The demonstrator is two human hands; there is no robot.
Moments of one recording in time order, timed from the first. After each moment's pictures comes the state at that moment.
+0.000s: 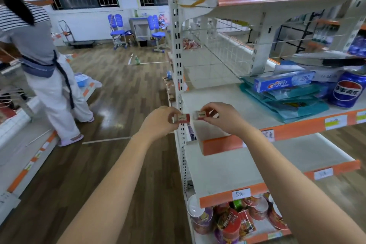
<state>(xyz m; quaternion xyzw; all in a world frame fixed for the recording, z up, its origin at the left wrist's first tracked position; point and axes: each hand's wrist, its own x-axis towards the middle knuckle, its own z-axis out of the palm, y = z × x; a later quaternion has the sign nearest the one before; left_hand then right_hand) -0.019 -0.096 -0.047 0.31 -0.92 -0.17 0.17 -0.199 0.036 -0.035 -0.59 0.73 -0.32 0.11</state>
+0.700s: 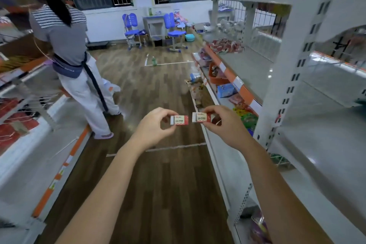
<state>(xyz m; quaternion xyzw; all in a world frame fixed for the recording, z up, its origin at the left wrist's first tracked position) 0.114 -0.400 -0.039 0.29 -0.91 -0.21 0.22 -0.074 -0.272 -0.052 -0.56 0.70 -0.43 0.11</state>
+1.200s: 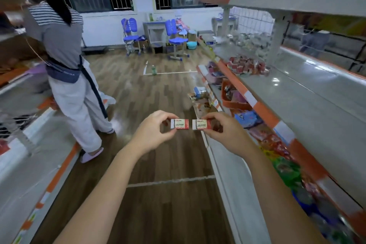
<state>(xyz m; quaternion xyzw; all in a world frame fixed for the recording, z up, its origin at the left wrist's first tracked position) 0.001 -0.699 -0.051 0.27 -0.91 -0.23 0.24 -0.188 -0.559 -0.056 -0.58 0.69 -0.42 0.13</state>
